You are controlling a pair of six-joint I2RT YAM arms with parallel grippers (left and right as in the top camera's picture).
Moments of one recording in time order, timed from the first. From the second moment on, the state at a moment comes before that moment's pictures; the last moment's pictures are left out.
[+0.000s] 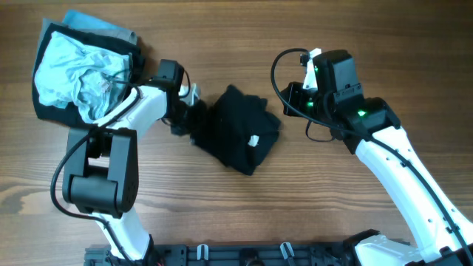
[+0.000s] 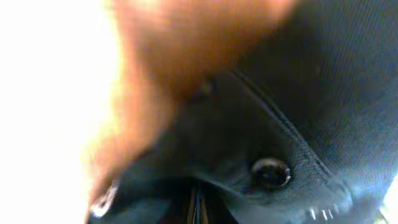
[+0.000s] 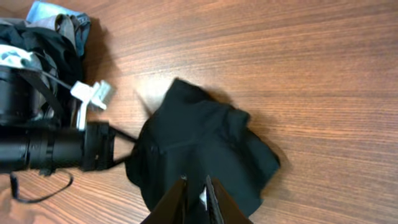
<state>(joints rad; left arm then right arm) -0.19 1.94 1.20 -0.66 0.47 -0.36 0.36 1.39 1.17 -0.64 -0.19 0.48</state>
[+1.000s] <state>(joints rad) -0.19 1.97 1.72 -1.42 0.41 -0.37 0.36 1.92 1.17 -0.61 -0.49 0.39</state>
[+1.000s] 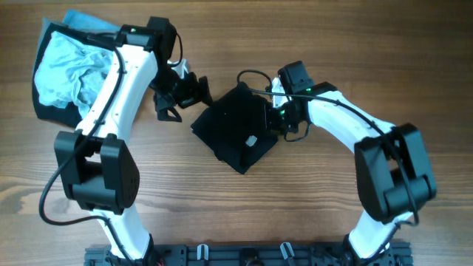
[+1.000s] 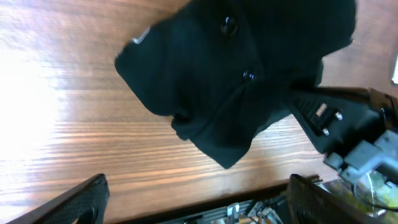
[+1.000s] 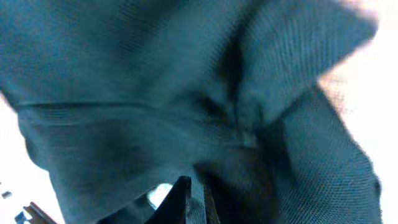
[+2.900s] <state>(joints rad) -0.33 1.80 0.56 0.41 0.63 -1.12 0.36 1.95 1.17 -0.65 -0.53 0.47</state>
